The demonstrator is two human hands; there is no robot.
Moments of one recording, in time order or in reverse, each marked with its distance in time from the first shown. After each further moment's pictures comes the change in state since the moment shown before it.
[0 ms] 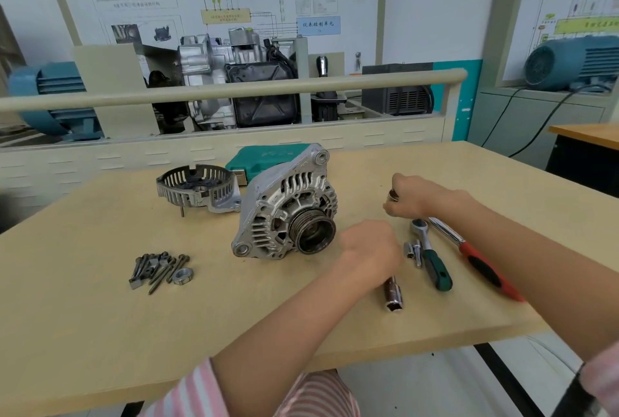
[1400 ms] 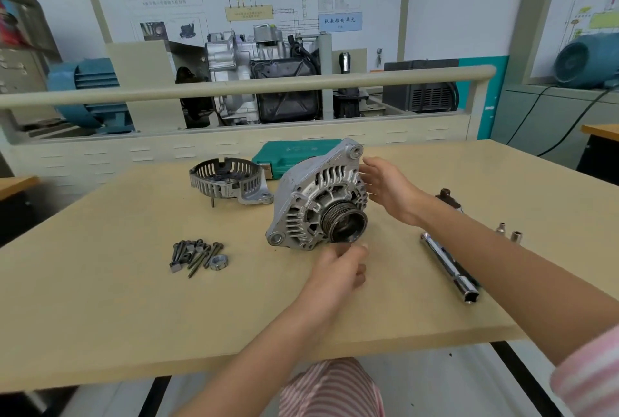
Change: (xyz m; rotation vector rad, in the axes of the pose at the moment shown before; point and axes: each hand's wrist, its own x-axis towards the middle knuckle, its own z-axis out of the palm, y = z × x) left_hand -0.070 -0.078 0.010 -1.355 0.028 -0.227; right_hand 0.003 -0.085 0.021 1.292 -0.088 -0.076
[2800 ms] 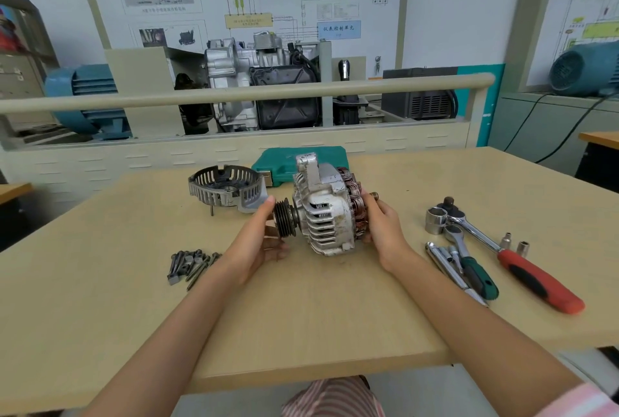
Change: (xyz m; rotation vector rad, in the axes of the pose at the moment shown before) left_hand 0.072 0.014 -0.118 -0.043 0.075 0.050; right_hand -0.006 0.050 0.032 0.290 0.311 -0.105
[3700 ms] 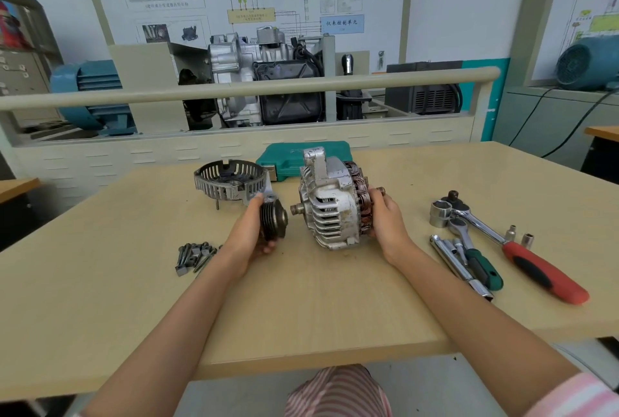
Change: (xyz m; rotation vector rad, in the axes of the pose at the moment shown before) left_hand -0.001 0.000 -0.011 0.070 0.142 -0.038; right_hand 0.002 0.005 0.003 -0.071 0.031 -0.063
